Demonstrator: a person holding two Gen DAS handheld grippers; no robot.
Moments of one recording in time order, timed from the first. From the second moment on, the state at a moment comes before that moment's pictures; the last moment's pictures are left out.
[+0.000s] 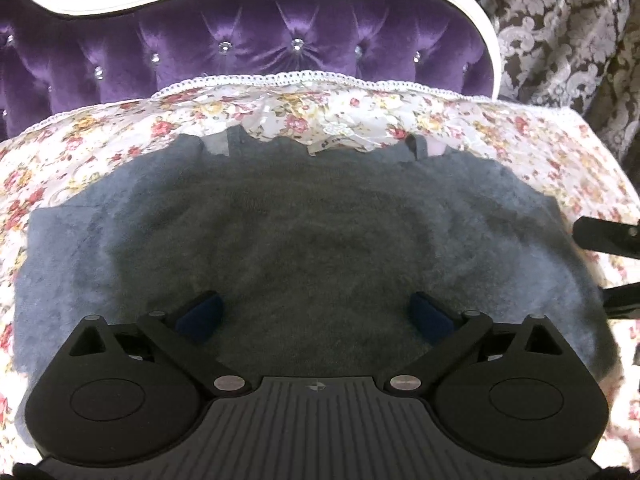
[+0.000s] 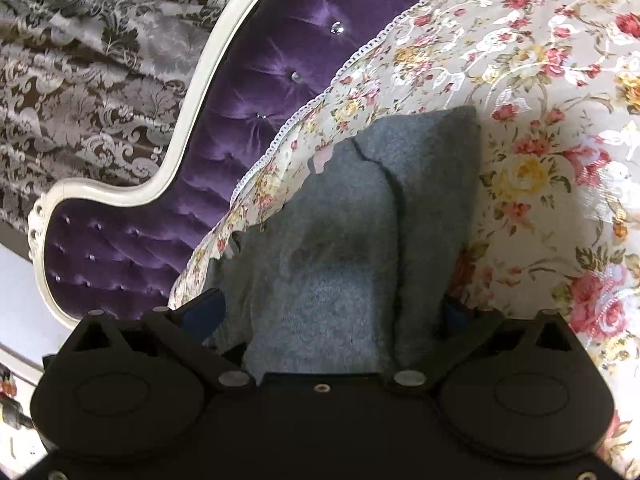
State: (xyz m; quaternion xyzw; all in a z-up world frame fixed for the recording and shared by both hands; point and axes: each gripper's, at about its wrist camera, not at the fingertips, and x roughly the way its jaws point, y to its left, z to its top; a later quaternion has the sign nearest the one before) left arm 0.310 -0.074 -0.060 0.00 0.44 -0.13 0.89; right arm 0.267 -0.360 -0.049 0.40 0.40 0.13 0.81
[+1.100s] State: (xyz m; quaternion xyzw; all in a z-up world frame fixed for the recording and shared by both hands) left arm 0.271 0.101 -0.025 -0.06 0.37 -0.03 0.93; right arm 0.266 -0.334 -0.044 0.28 0.38 0.15 0.87
